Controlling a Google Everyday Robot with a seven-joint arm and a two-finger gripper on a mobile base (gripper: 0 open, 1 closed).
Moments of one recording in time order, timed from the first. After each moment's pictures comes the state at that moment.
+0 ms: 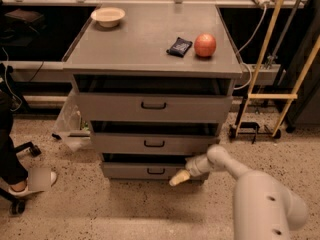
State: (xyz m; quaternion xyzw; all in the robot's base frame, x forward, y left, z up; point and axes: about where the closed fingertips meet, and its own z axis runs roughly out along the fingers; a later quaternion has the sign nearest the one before) arm 0.683 -0.121 0.242 -0.41 0.83 0.27 0.25
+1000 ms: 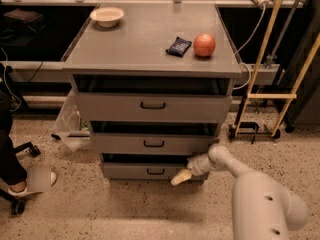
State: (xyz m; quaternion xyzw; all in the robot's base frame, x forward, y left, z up) arm 0.692 -0.124 0.242 -0.40 0.84 0.27 0.24
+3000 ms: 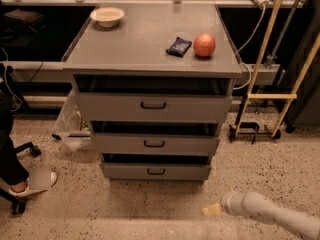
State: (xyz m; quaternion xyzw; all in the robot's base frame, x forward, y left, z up) arm 0.541 -0.261 0.253 -0.27 0.90 0.13 0.30
